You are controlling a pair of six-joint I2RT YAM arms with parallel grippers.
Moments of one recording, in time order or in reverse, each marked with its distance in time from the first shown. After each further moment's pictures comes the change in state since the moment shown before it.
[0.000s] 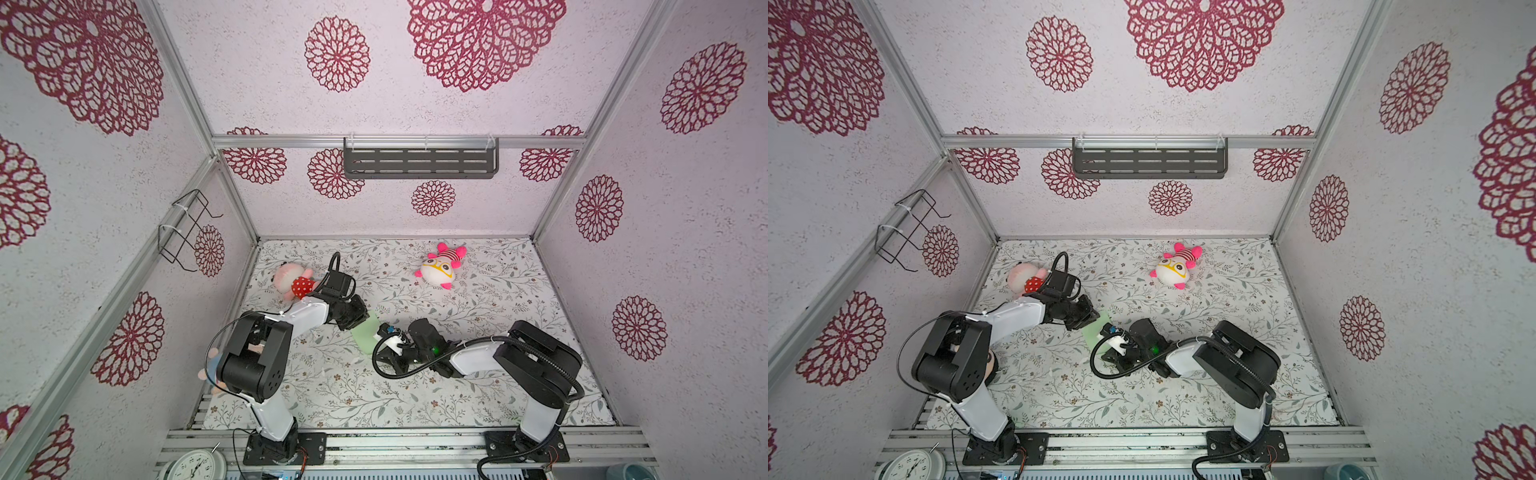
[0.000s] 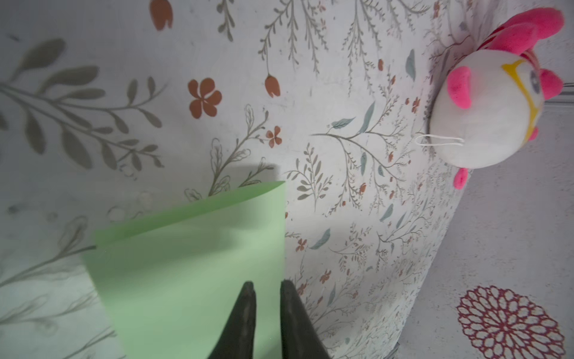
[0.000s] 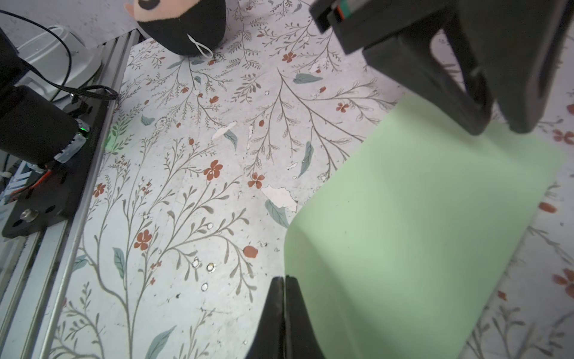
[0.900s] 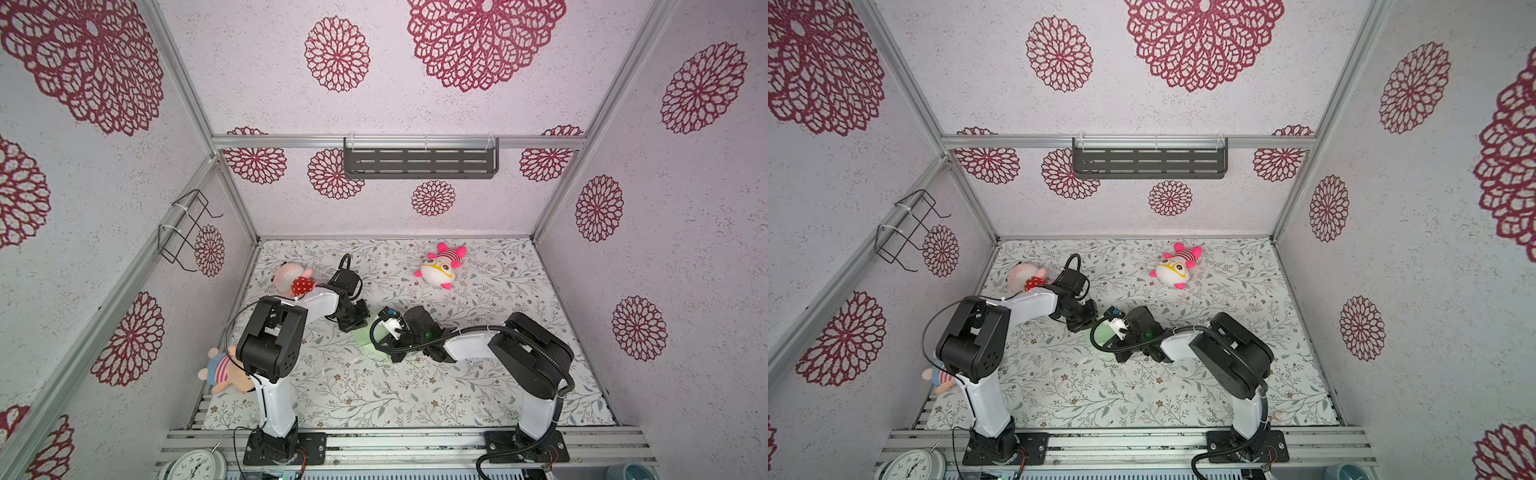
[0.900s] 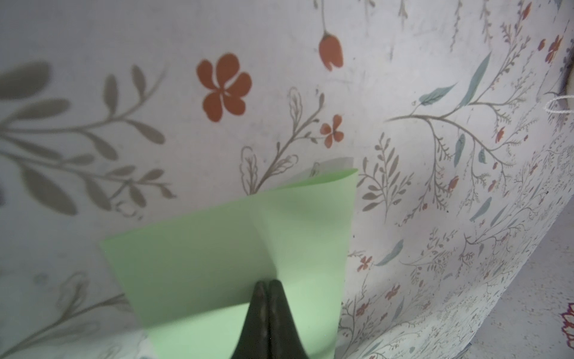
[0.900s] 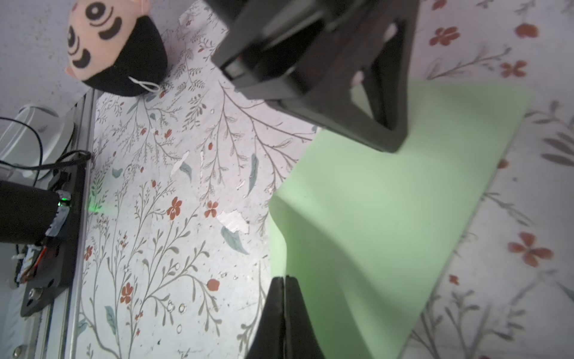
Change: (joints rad) left arm -0.016 0.149 0.140 -0.190 -0.044 0.179; right arm -0.072 0.059 0.139 -0.166 0.000 0.224
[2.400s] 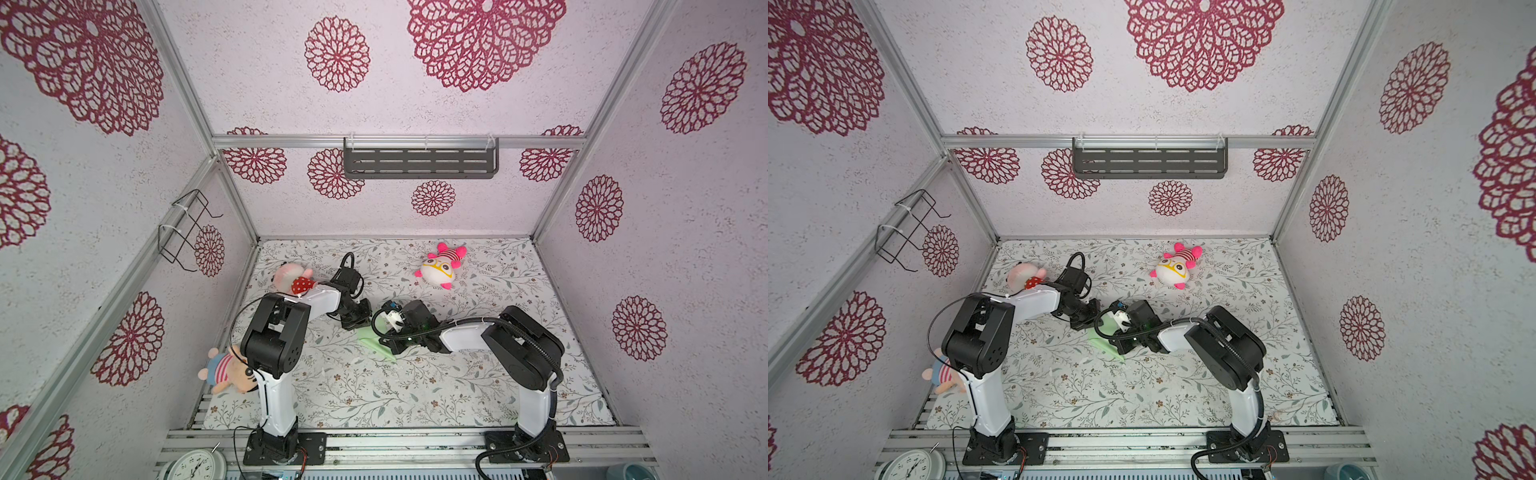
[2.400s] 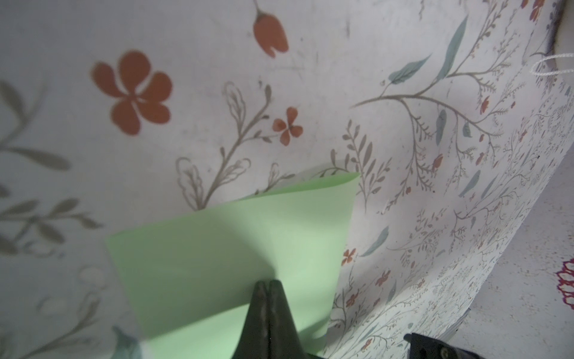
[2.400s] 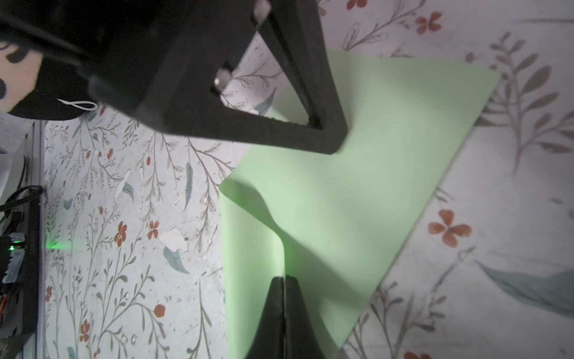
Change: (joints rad) left arm 0.000 0.045 0.043 -0.011 0.060 0.082; right arm -0.036 0.071 0.093 -0.122 0.051 0.058
